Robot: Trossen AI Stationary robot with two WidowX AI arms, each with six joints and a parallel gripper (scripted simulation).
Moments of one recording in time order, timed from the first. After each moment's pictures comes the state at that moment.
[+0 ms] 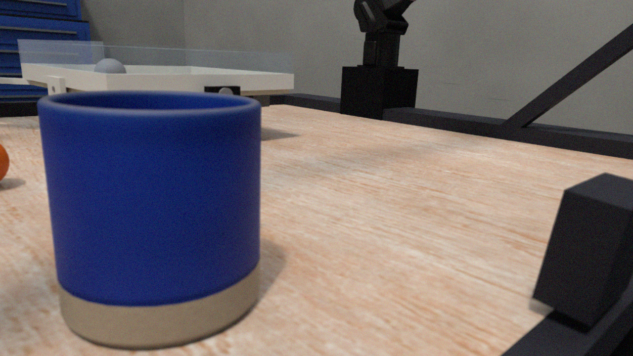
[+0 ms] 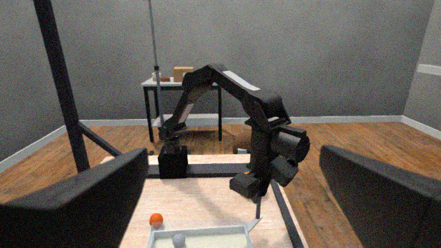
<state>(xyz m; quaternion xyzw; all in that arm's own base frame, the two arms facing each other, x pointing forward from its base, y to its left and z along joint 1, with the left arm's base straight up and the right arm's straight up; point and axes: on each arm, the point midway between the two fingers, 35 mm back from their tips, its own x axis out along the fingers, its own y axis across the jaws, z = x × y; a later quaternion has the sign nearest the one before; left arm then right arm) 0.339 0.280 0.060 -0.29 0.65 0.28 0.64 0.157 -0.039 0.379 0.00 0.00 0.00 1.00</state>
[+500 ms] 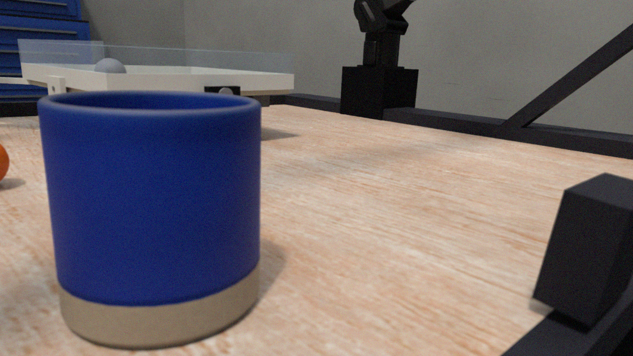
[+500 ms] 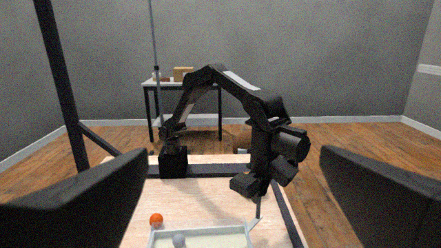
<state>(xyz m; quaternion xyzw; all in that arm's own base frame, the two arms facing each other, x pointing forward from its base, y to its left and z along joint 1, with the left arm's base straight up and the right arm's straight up) 0.339 0.280 0.060 -0.29 0.65 0.28 0.64 0.157 -0.039 0.379 0.00 0.00 0.00 1.00</state>
